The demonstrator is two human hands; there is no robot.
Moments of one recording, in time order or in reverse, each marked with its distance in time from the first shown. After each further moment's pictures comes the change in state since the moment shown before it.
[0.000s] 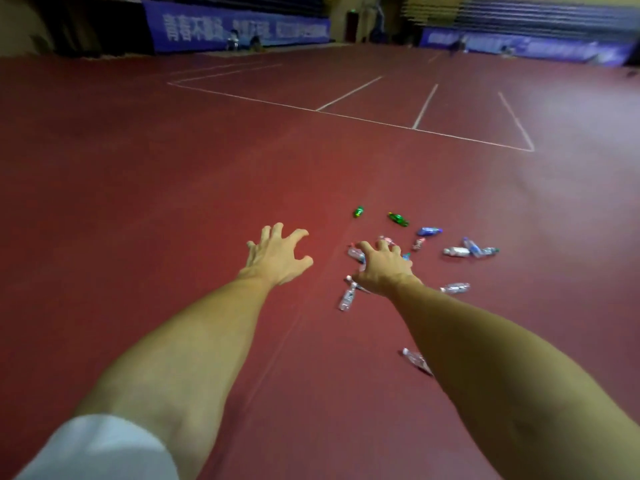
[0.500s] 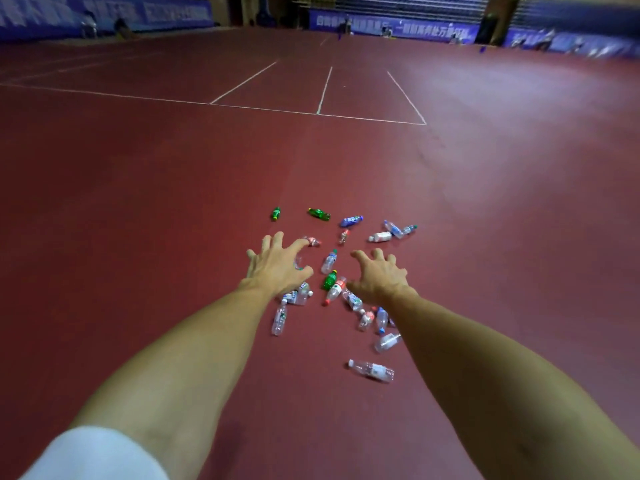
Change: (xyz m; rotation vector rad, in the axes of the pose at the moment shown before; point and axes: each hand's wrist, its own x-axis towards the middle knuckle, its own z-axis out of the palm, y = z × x) left_hand 0.235 0.177 0.098 0.026 -0.113 0.317; right_hand 0.156 0.199 0.001 0.046 0.017 0.291
